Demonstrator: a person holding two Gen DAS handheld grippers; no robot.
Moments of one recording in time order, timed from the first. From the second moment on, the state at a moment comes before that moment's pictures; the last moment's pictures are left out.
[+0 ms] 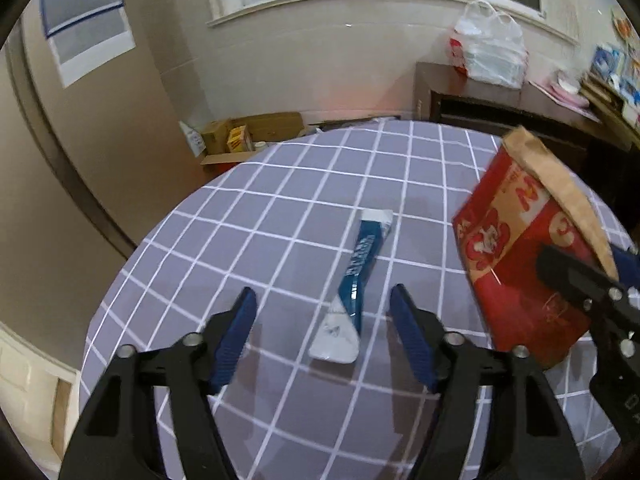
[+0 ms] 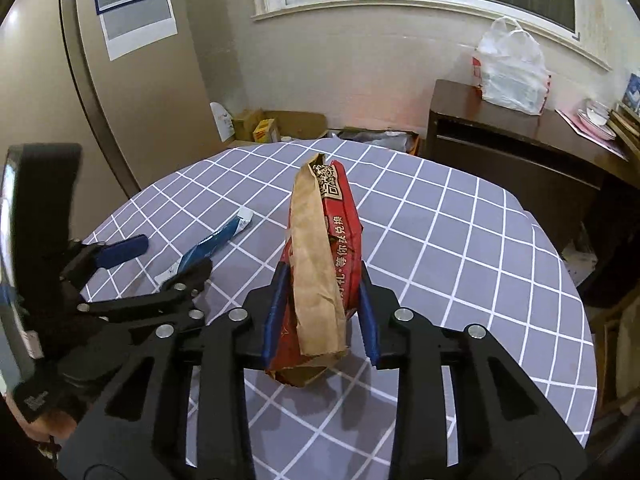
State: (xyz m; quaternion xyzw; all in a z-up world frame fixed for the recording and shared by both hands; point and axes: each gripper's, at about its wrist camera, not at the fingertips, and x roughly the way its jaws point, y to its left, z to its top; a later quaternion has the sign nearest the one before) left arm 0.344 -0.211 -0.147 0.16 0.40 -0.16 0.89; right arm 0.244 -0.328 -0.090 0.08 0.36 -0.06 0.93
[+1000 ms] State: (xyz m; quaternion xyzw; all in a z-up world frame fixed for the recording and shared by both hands) left arm 0.247 0.035 -0.091 -0.01 0.36 -0.06 0.93; right arm 0.209 -0.121 -0.030 0.04 0.33 0.12 0.93
